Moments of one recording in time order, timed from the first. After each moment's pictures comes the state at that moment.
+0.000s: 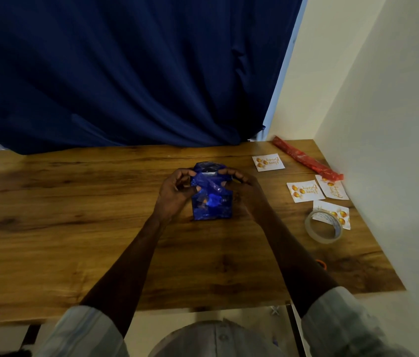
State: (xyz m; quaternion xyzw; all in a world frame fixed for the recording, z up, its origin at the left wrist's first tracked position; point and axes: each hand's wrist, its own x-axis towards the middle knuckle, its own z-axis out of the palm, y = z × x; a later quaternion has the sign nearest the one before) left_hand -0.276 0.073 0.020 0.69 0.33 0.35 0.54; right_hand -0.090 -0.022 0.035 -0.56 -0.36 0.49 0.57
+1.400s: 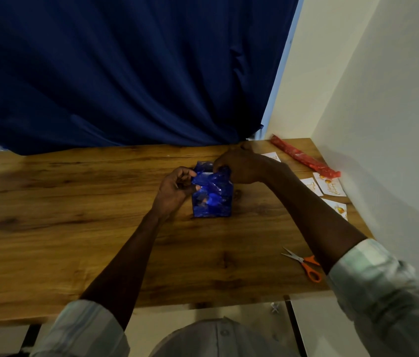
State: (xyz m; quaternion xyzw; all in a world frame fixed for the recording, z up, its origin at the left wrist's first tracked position) left_hand -0.281 0.078 0.020 0.73 0.33 0.32 0.50; right_hand -0.073 0.015 0.117 -0.65 -0.75 0.13 0.00
